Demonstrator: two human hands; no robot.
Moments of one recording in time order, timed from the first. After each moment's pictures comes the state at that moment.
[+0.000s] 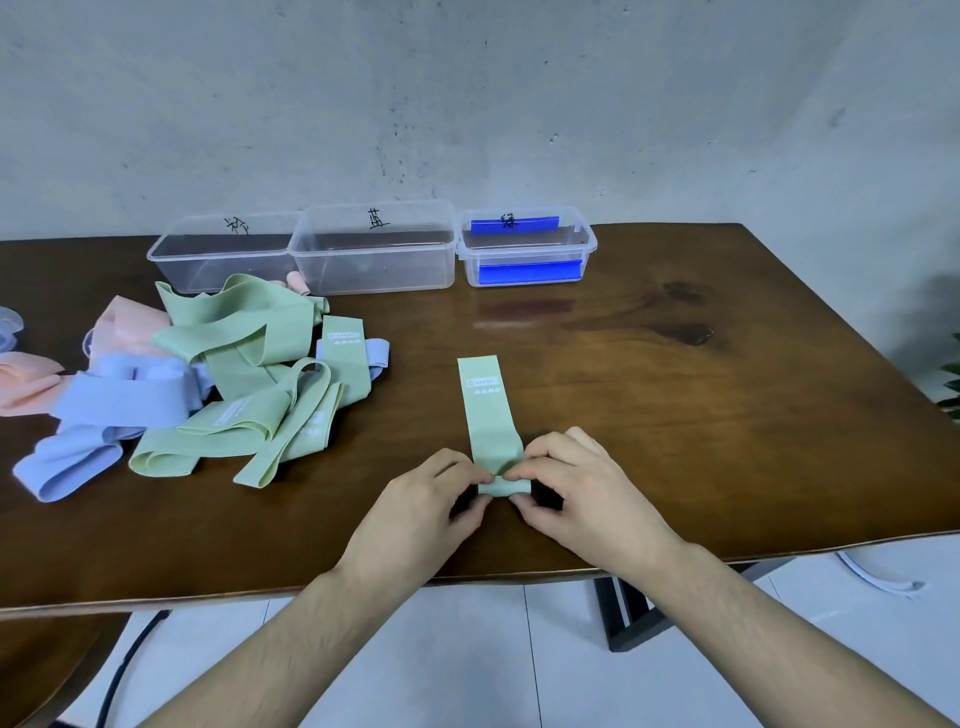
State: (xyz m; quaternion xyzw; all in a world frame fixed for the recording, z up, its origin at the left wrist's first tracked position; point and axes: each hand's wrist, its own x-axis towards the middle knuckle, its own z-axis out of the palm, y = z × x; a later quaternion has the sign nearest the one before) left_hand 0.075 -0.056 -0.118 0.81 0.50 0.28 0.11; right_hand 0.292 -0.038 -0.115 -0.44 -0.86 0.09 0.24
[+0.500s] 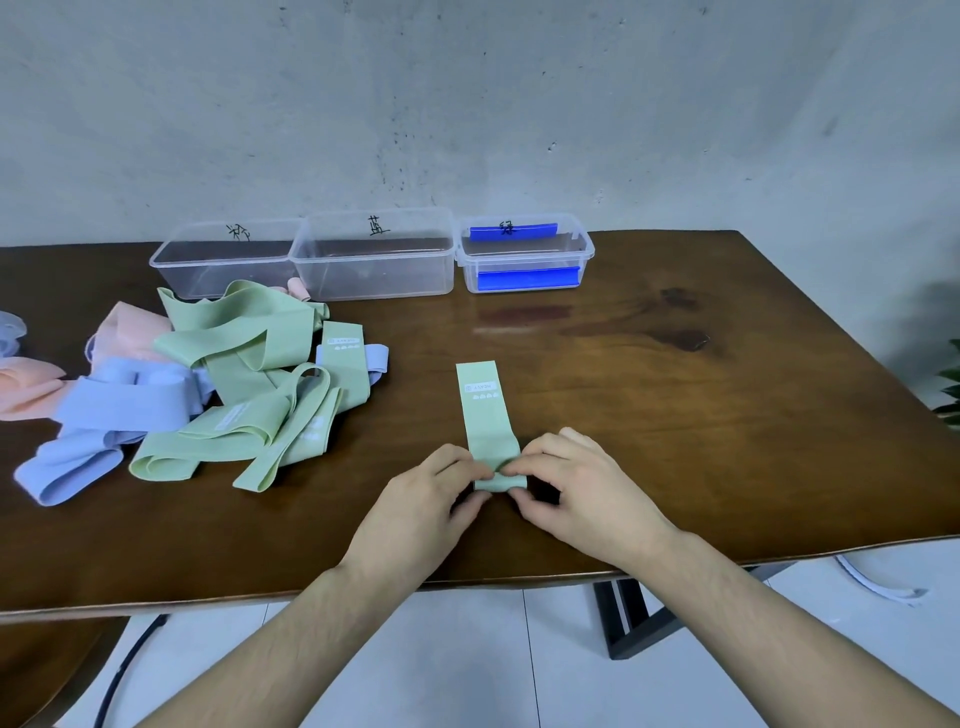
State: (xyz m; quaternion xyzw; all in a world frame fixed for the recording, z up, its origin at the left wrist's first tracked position) left_hand 0.079 -0.053 -0.114 0.81 0.51 0.29 0.10; right_hand 0.294 -0.028 -0.116 -0.44 -0.86 0.10 0.23
